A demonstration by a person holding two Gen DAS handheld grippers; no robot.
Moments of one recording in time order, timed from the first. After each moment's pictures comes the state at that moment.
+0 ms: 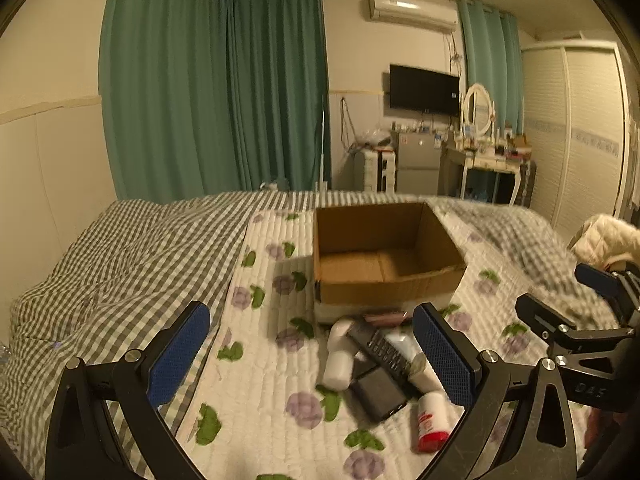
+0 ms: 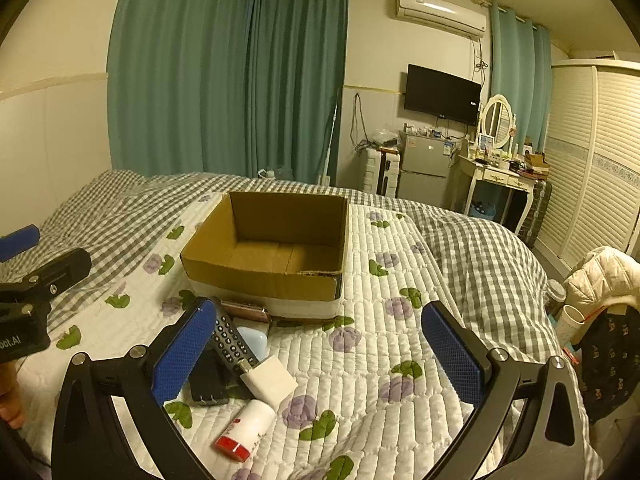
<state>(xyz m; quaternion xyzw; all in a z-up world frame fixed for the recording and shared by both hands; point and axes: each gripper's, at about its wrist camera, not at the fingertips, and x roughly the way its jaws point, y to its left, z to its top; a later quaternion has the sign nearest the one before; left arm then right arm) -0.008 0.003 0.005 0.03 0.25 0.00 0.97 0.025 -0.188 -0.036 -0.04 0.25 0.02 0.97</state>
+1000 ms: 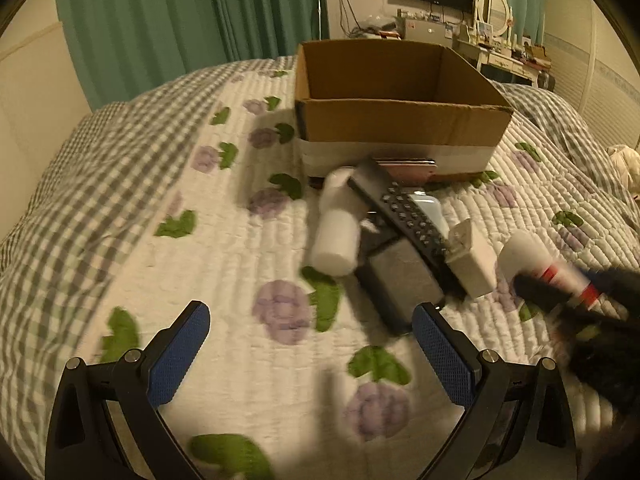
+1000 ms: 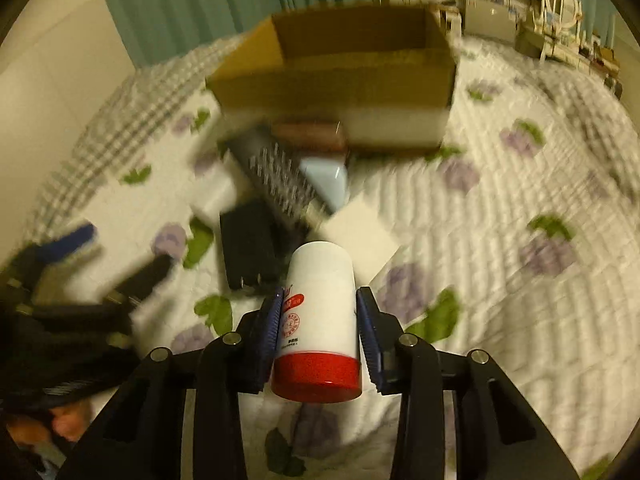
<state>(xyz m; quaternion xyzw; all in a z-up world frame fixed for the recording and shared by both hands) 0.046 -0.021 -0.107 0.04 0.44 0.00 0.90 0.063 -0.172 -0.142 0.02 0.47 0.13 0.87</state>
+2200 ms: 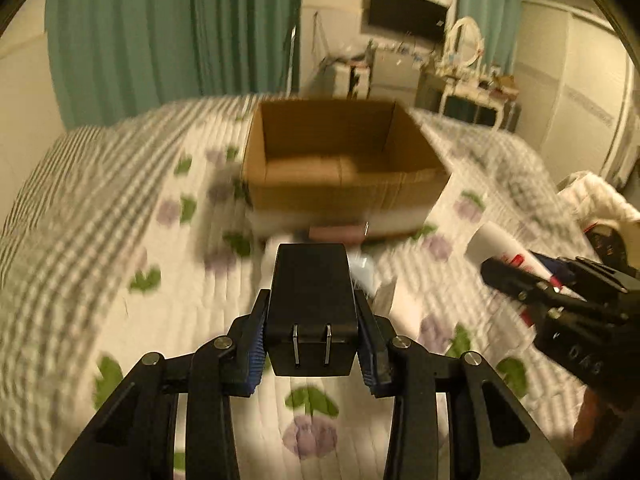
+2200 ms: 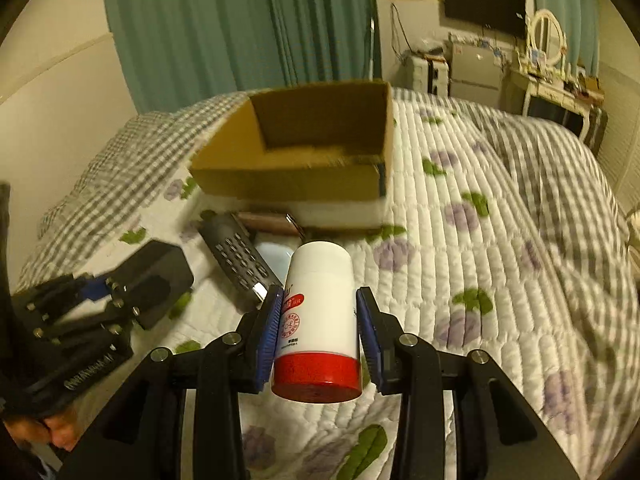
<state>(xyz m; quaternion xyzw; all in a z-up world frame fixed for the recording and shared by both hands) 0.044 -0.038 -0.038 0.01 0.38 -0.07 0.92 0.073 -0.208 -0.090 0.01 0.39 0.12 0.91</state>
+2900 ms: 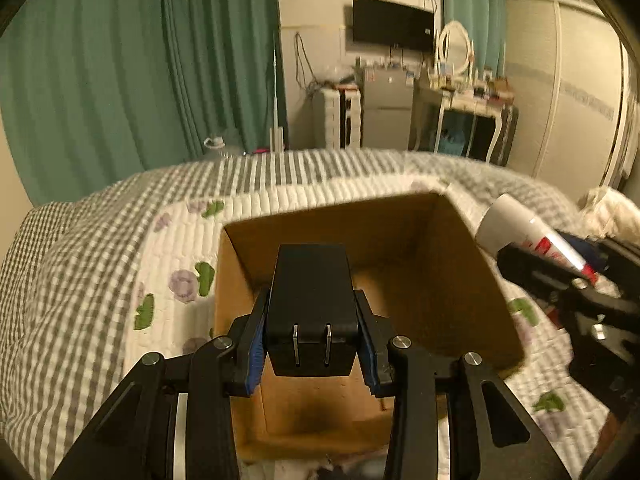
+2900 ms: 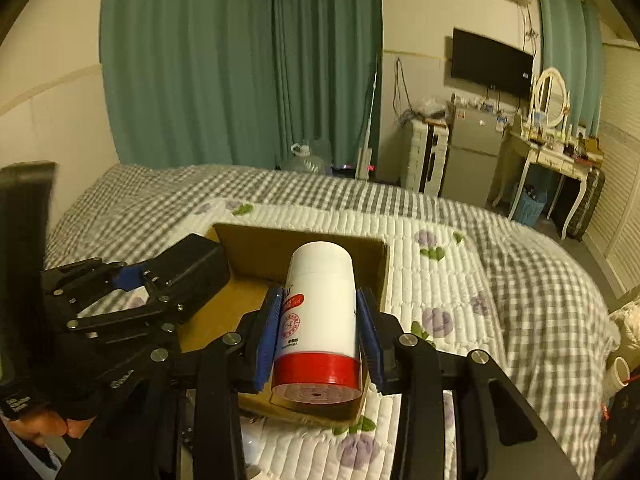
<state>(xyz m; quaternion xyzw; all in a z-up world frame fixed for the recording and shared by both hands) 0.246 -0.062 -0.024 0.06 0.36 -0.08 0.93 0.234 -0.195 -0.023 -0.02 0.32 0.11 0.94</state>
